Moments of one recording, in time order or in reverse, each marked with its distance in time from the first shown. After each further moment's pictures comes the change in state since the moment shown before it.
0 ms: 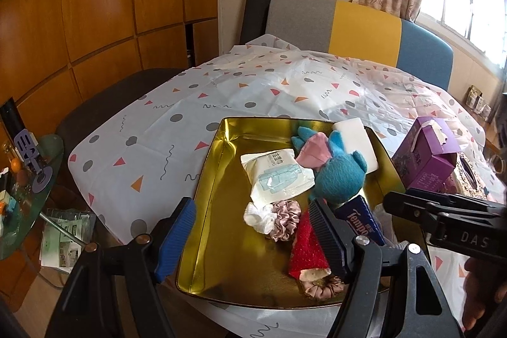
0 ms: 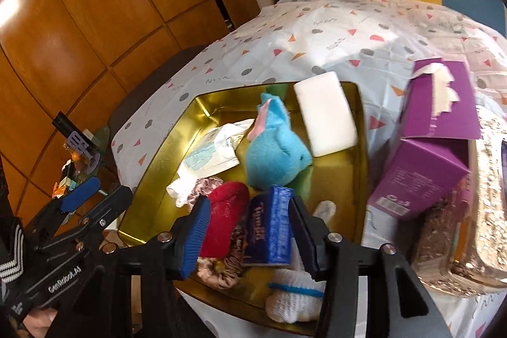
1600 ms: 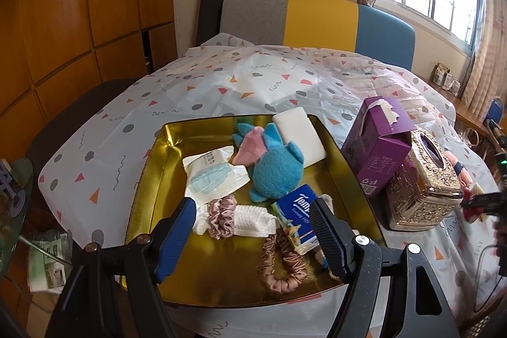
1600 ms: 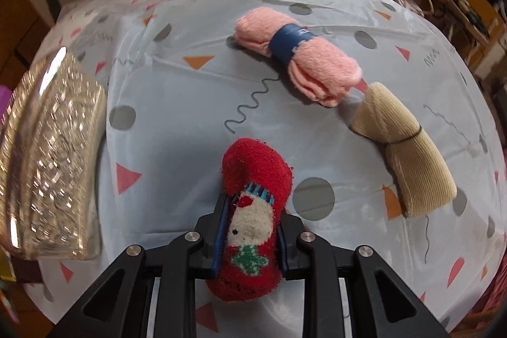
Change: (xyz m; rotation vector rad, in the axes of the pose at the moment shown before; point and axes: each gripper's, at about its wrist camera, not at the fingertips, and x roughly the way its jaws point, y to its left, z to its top) left arm -0.003 -0.054 -0.001 0.105 0.019 -0.132; right arm -0.128 -0.318 -0.102 0.597 0.104 -0.539
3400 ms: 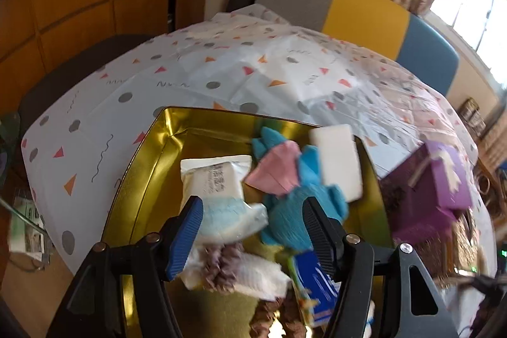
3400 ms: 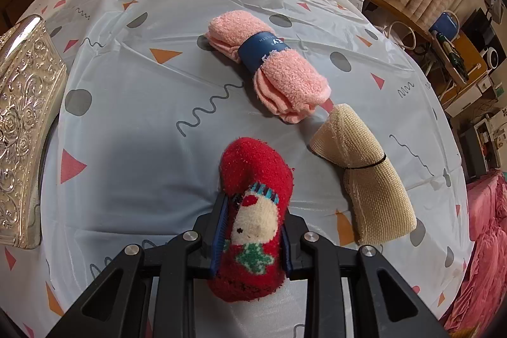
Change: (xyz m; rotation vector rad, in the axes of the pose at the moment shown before) left arm 0.076 0.022 0.044 -0.194 0.114 0.022; right arm 0.019 0.006 -0.003 -0.195 -0.006 -0.256
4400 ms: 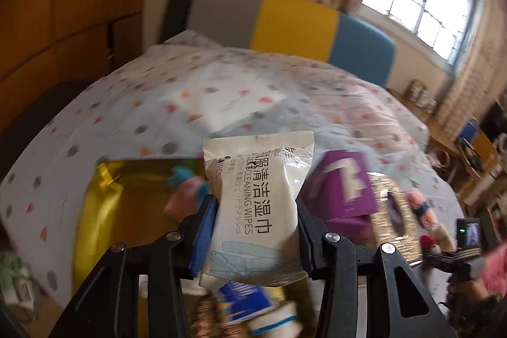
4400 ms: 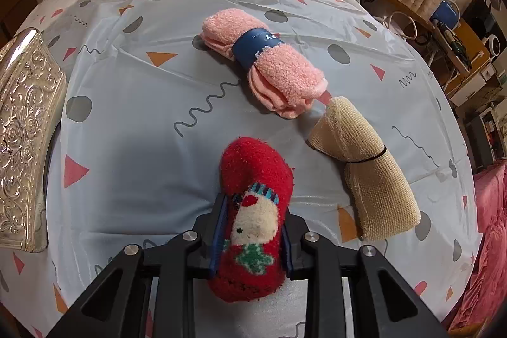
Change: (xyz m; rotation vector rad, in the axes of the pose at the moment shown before) left arm -0.035 -0.050 0.027 0.125 -0.045 -0.176; right arm 0.003 -0.009 0.002 0.025 0.009 0.031
